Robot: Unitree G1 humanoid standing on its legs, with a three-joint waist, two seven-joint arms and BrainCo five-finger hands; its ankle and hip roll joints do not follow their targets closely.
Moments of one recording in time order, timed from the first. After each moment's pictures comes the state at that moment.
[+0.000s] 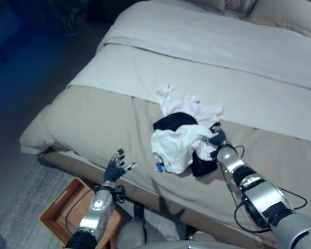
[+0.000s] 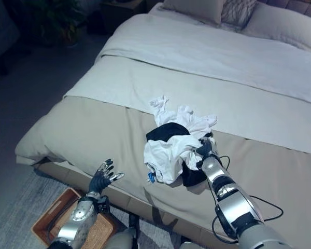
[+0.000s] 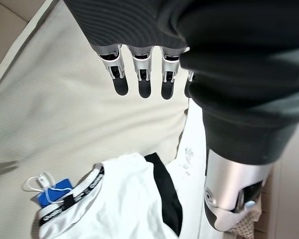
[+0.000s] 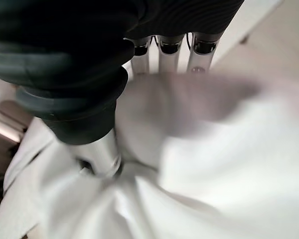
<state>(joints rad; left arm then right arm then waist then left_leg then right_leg) -0.01 0.33 -0.30 0.42 -0.45 -0.23 0.16 -0.71 -0.32 0.38 1.14 -0.07 -0.04 -0.37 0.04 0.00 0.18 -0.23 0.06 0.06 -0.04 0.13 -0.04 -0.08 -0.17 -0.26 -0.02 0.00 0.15</state>
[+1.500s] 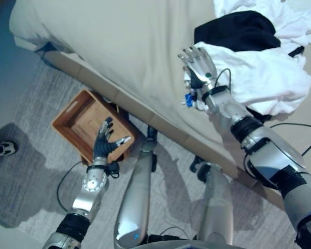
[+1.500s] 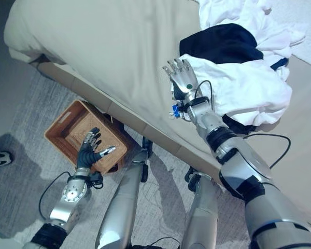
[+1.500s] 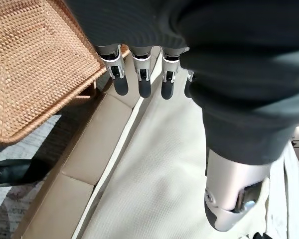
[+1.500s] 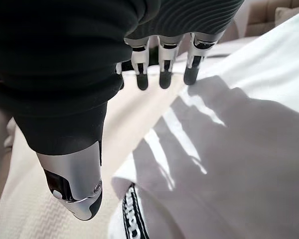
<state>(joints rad) -0.09 0.44 -0.27 0.24 -0.37 -0.32 0.30 -1.18 -0.41 0.75 0.97 -0.80 0.05 -0.47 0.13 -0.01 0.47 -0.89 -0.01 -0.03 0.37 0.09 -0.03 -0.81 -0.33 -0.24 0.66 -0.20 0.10</state>
